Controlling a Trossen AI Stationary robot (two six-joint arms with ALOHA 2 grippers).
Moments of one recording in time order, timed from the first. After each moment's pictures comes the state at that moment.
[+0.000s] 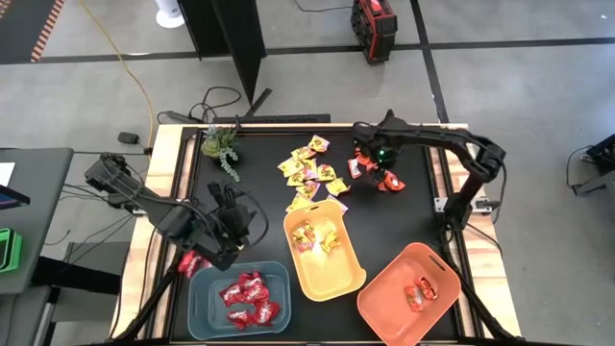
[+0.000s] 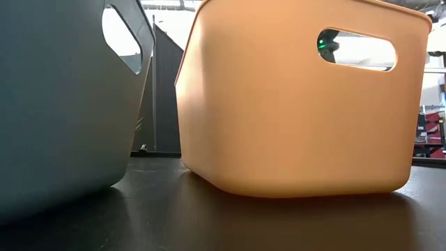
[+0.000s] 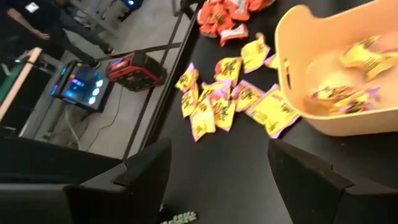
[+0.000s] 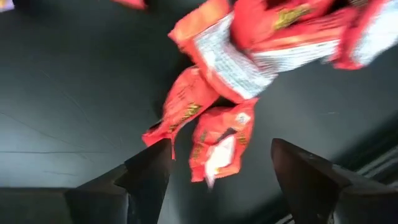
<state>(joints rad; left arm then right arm) -0.56 1.36 1.36 -1.24 -1.00 -0.53 -0.55 1.71 1.20 -1.20 0.12 0.18</state>
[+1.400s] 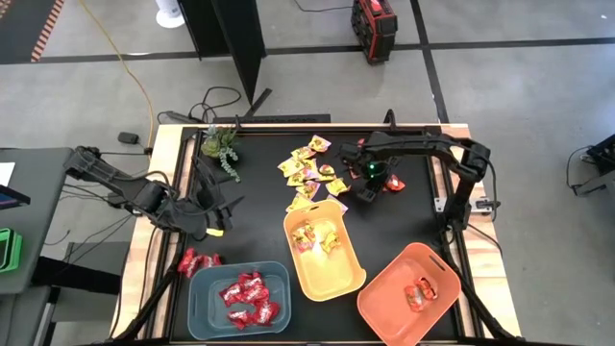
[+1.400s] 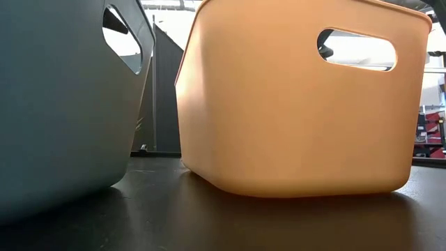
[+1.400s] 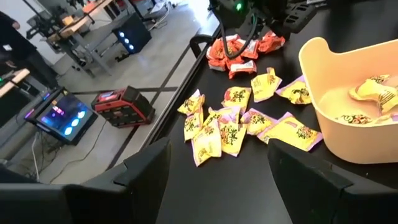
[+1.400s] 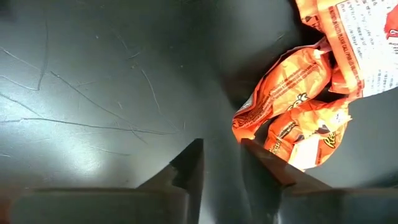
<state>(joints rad) -0.46 0.83 0.81 -0.63 -1.00 -0.14 -0.43 1.81 1.20 -1.22 0.02 0.20</state>
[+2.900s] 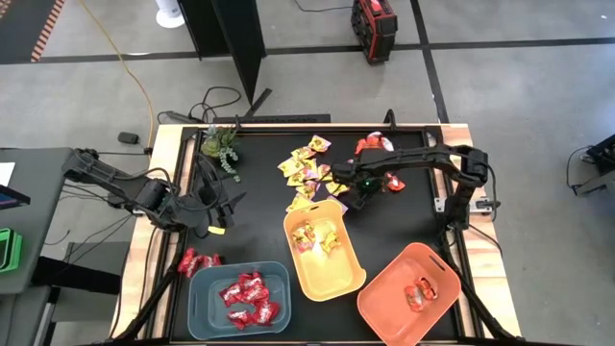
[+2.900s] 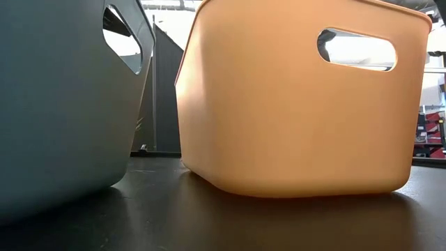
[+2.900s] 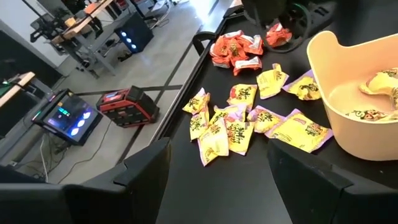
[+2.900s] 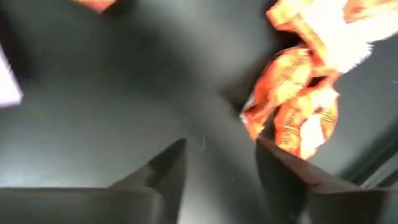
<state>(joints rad) -0.41 0.83 0.81 -0.62 -0.97 -0.08 -0.23 1.80 1.24 -1.21 0.22 0.65</state>
